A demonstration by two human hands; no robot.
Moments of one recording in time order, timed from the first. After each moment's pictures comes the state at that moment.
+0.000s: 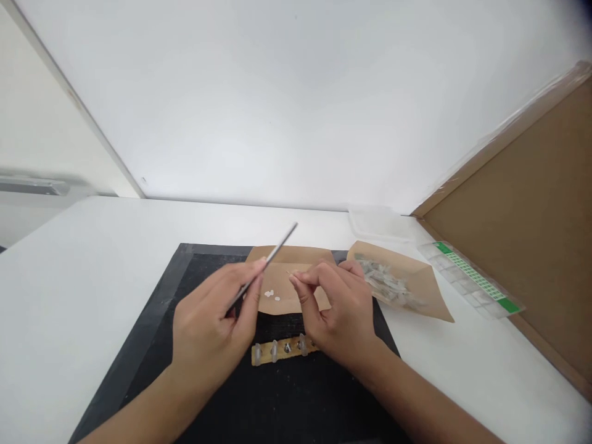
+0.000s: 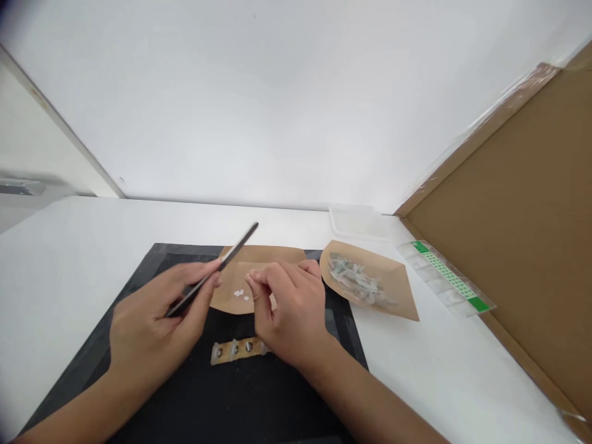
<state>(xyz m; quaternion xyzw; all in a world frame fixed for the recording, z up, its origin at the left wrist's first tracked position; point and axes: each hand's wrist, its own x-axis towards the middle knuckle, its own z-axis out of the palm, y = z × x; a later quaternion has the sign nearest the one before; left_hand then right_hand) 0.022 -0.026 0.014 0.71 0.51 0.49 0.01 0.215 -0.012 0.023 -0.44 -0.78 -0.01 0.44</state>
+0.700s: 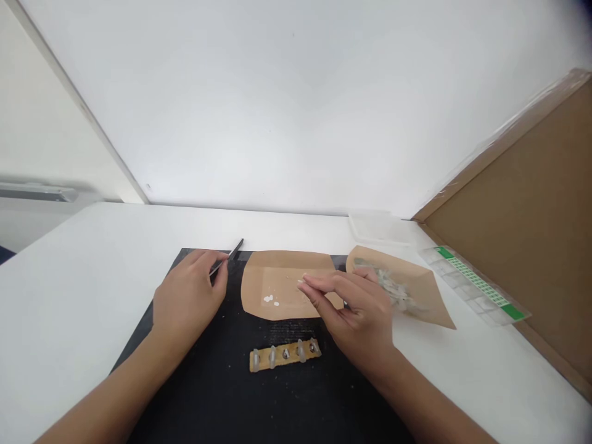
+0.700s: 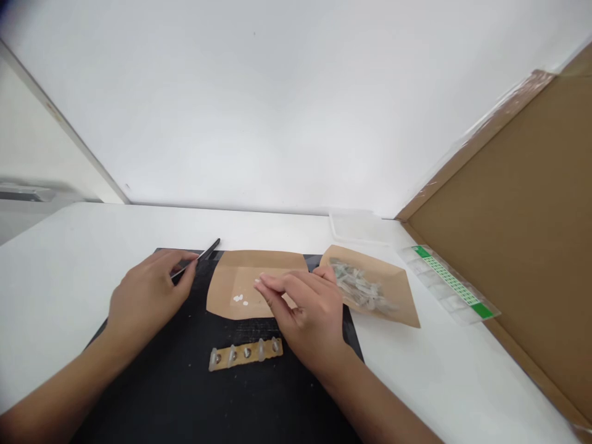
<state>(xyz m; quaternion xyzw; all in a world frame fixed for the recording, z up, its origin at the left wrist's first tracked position) -0.022 0.015 -0.001 0.66 0.71 0.24 0.00 0.240 -0.012 0.020 -0.44 -0.76 -0.01 0.48</state>
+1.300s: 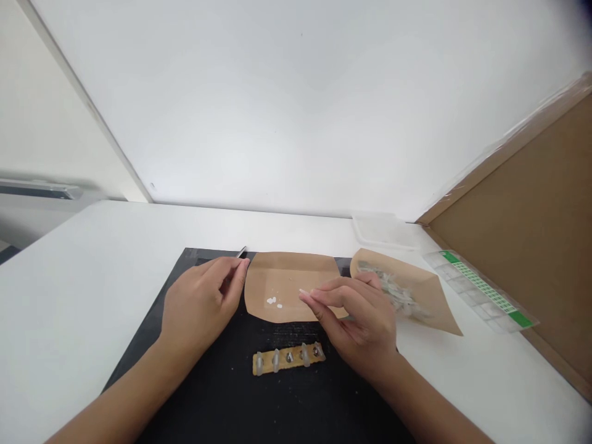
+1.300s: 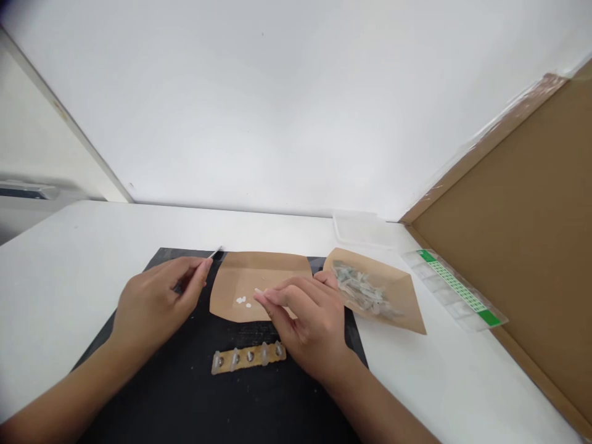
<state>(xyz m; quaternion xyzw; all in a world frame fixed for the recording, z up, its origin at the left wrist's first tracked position) -0.010 0.003 0.007 0.72 0.61 0.31 -0.05 0.240 -0.013 0.019 -0.40 -0.79 -0.01 0.47</state>
